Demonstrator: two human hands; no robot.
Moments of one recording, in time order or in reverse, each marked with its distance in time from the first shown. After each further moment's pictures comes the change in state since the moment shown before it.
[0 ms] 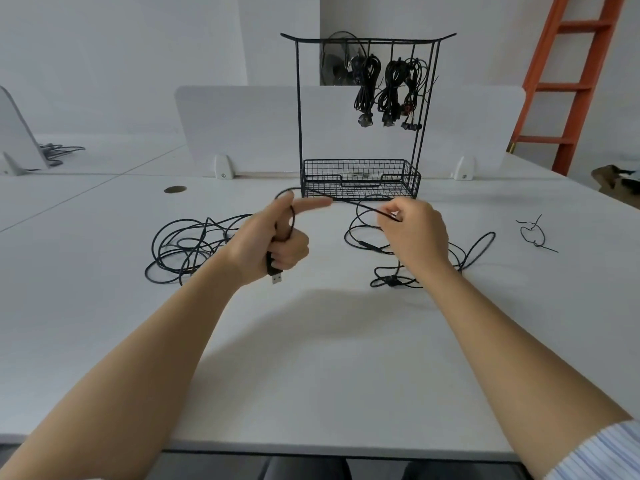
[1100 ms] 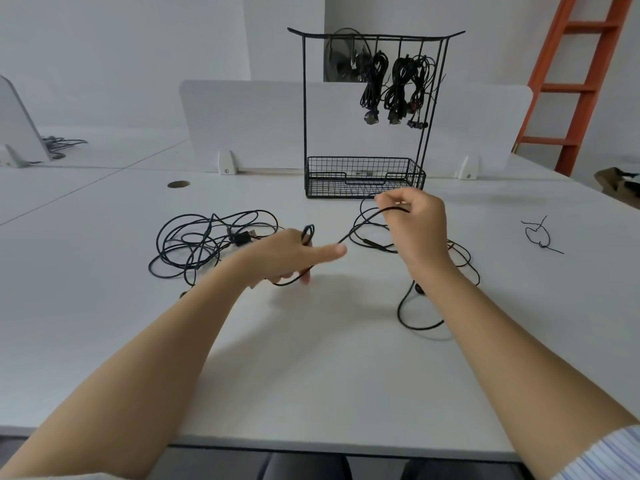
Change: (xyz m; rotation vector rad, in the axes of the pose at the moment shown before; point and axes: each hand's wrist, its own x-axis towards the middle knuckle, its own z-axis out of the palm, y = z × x) left_hand 0.000 -0.002 0.011 0.985 0.205 -0.349; right_hand -0.007 -0.020 -0.001 0.443 0.038 0.066
